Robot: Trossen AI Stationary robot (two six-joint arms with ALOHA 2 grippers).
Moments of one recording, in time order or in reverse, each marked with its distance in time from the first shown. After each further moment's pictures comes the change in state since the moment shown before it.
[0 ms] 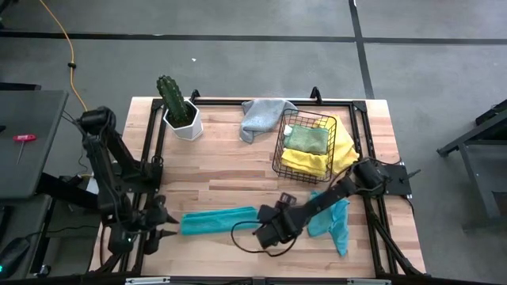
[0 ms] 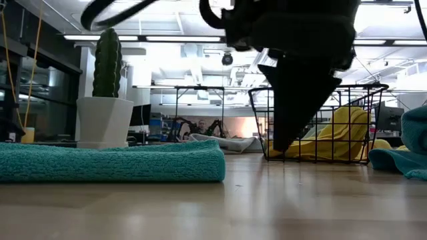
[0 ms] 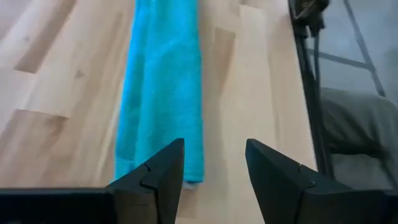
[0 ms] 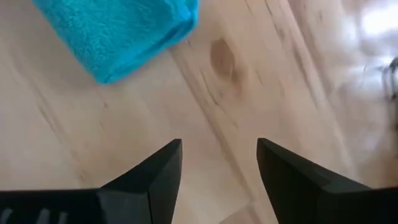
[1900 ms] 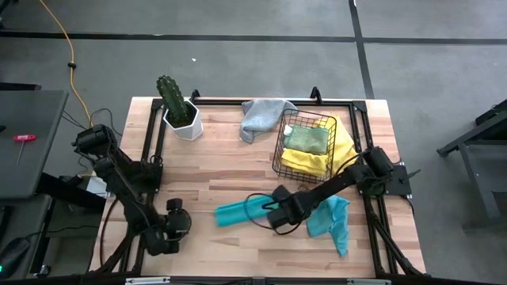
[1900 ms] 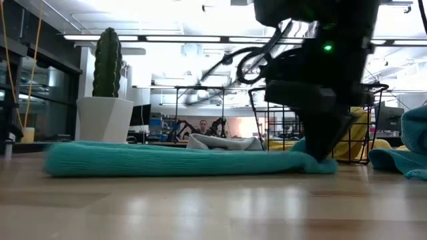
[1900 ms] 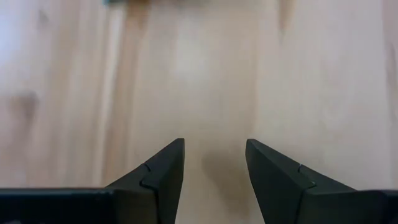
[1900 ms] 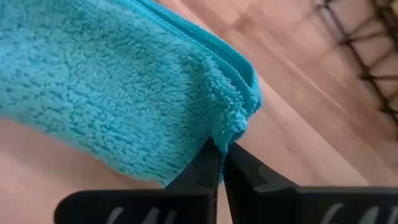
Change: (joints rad) left arm 0.281 0.270 -0.002 0.148 0.317 0.287; right arm -0.074 -0.157 -0.348 0.146 -0.049 0.327
